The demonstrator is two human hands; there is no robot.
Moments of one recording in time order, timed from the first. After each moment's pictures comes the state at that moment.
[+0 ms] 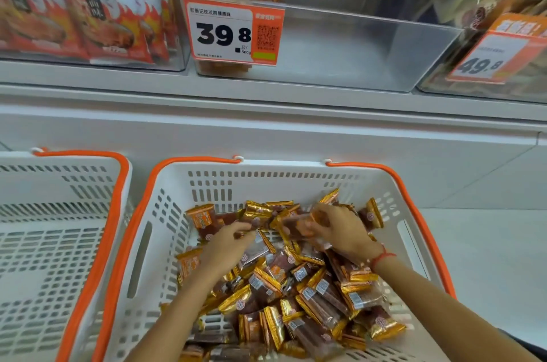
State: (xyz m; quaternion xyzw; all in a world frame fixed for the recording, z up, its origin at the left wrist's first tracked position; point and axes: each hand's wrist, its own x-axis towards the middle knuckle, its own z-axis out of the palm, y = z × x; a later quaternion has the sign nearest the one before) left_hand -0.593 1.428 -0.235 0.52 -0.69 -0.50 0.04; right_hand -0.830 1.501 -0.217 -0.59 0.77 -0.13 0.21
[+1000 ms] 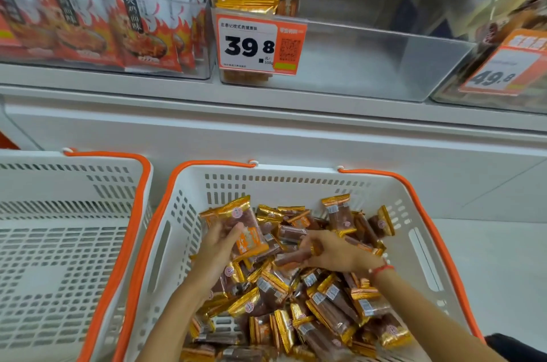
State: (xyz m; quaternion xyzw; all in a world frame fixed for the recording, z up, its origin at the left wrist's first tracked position) left_hand -0.557 1.444 -0.204 0.50 -0.51 -0.65 0.27; right_hand -0.804 1.499 -0.232 -0.59 0.68 -0.05 0.43
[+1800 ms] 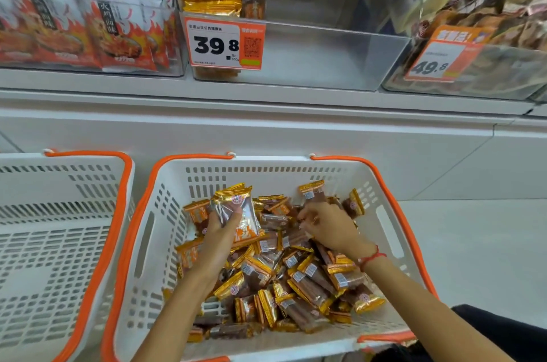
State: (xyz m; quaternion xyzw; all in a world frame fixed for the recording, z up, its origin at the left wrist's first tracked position) left_hand -0.583 1.465 -0.209 0.50 -0.46 -0.69 0.25; right_hand -0.802 1.530 -0.182 -0.57 0.78 -0.12 0.20
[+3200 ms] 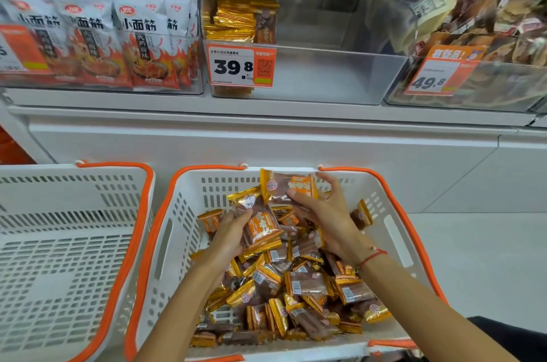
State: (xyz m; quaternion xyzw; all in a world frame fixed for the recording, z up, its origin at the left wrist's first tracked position) left_hand -0.588 1.450 -0.177 0.47 -0.38 -0.75 0.27; right_hand -0.746 1.519 -0.117 -0.21 0.60 -0.61 0.47
